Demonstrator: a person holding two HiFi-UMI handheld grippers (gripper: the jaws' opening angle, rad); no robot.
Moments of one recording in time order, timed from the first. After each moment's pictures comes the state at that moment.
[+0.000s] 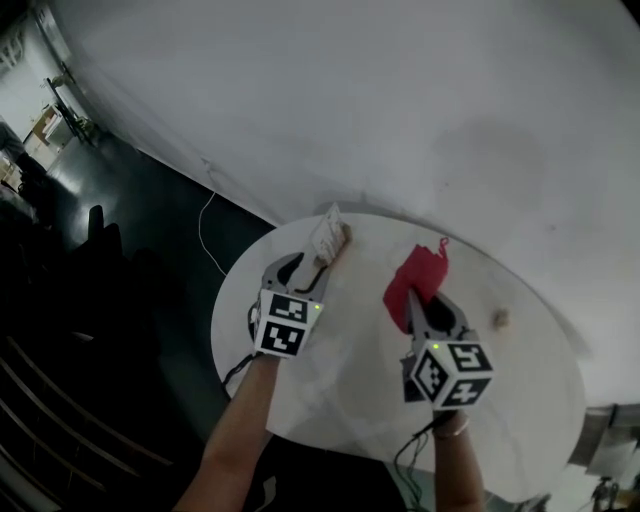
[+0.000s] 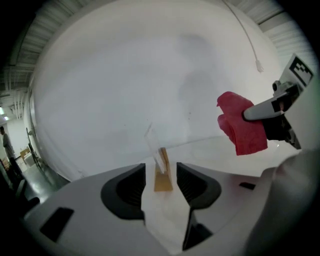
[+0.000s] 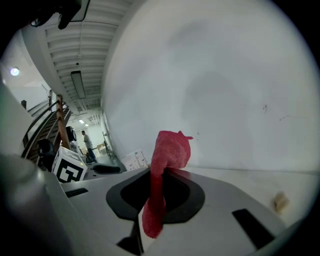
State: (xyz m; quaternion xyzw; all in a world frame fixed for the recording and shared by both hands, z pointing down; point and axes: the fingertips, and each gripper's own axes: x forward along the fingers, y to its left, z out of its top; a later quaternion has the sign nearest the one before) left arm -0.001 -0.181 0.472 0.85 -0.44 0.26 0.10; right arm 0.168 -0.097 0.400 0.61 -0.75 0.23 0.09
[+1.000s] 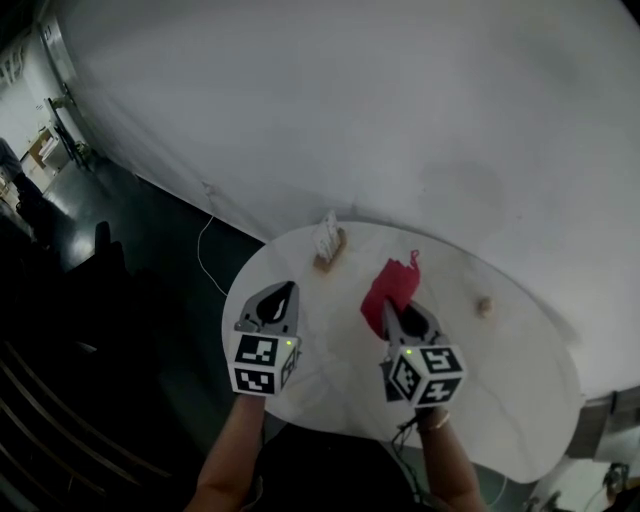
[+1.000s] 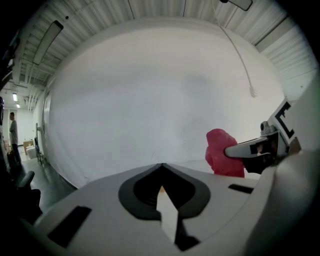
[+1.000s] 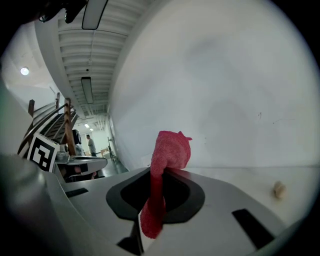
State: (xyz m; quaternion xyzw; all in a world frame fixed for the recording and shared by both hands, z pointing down) left arm -0.047 -0.095 0.383 0.86 -0.48 0.15 0.07; right arm 0.130 -0.050 0.387 0.60 -0.77 0.19 0.06
